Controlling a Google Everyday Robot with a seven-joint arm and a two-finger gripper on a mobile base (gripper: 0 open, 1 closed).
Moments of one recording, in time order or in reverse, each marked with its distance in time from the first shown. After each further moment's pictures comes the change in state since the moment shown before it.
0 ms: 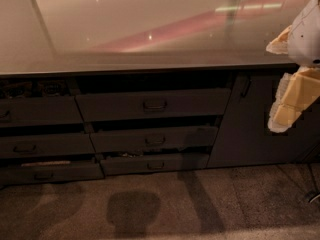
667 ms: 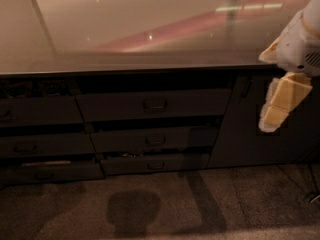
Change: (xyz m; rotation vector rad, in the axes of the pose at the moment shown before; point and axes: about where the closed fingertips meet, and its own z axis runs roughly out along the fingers) arm 0.006 -0.012 0.031 -0.051 -0.006 0.032
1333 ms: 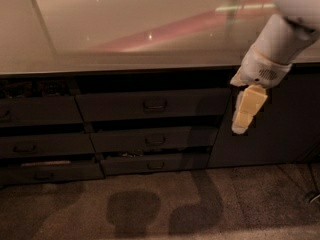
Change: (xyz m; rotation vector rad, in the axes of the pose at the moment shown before) arm -0.006 -0.029 0.104 -0.221 -0.017 0.016
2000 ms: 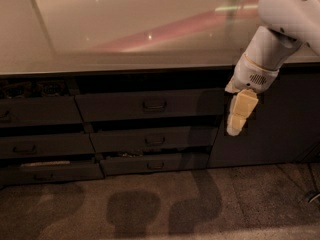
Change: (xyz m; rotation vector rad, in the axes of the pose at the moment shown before) arm 0.000 -0.017 0.036 -0.073 0.007 0.008
